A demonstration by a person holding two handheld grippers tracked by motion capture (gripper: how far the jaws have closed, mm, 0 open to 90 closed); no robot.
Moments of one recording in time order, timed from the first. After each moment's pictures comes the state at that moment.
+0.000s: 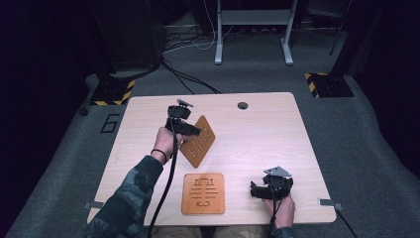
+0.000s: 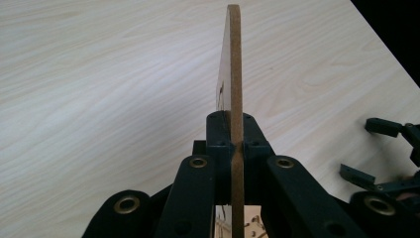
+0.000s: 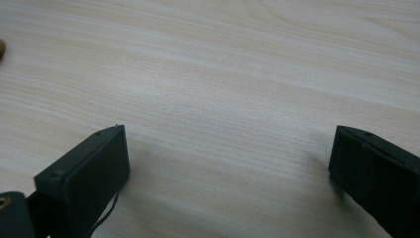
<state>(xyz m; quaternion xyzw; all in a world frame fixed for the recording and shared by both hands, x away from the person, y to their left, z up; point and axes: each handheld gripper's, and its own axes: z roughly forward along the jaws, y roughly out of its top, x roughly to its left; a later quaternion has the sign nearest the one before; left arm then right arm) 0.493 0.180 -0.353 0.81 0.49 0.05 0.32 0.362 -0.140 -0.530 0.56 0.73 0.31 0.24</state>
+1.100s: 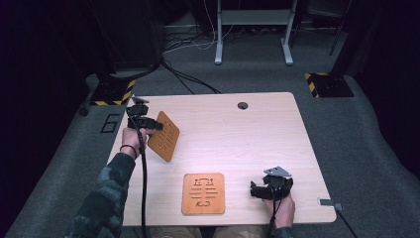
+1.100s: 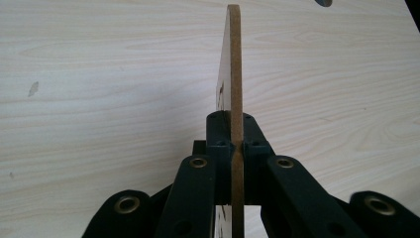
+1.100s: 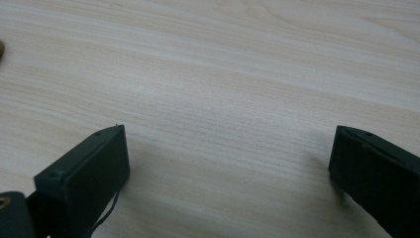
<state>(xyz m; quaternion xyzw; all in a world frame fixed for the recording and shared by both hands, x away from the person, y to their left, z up) 0.520 0.295 -0.376 0.71 0.62 0.06 0.33 0.362 -0.140 -0.530 0.56 0.73 0.31 0.24</state>
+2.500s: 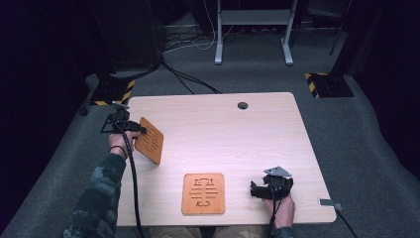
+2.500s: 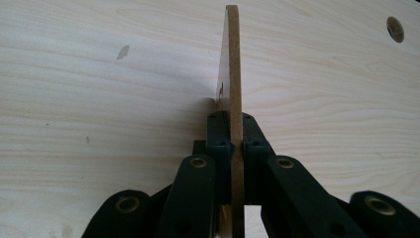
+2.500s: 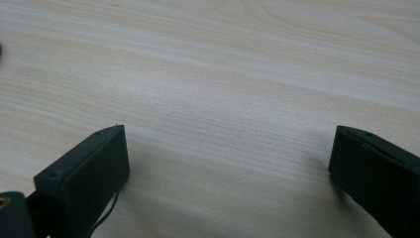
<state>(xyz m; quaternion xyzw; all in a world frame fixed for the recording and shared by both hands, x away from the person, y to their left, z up) 0.533 0.361 -0.414 0.63 0.71 0.04 0.31 0.362 -0.141 -0.530 0.56 0.73 0.31 0.24</state>
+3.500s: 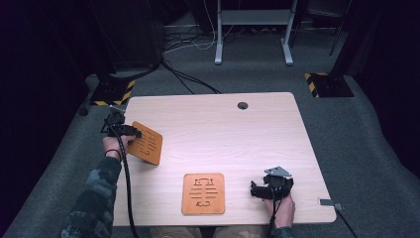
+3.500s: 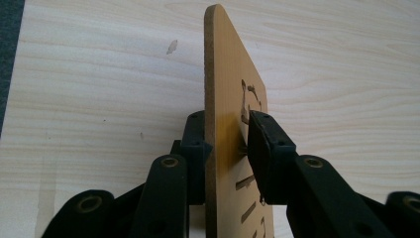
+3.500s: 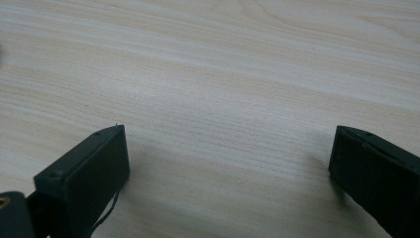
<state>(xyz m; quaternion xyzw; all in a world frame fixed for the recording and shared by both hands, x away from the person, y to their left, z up) 0.532 0.382 -0.429 0.65 0.71 0.07 0.28 0.362 -0.141 -0.530 0.57 0.73 0.31 0.24</state>
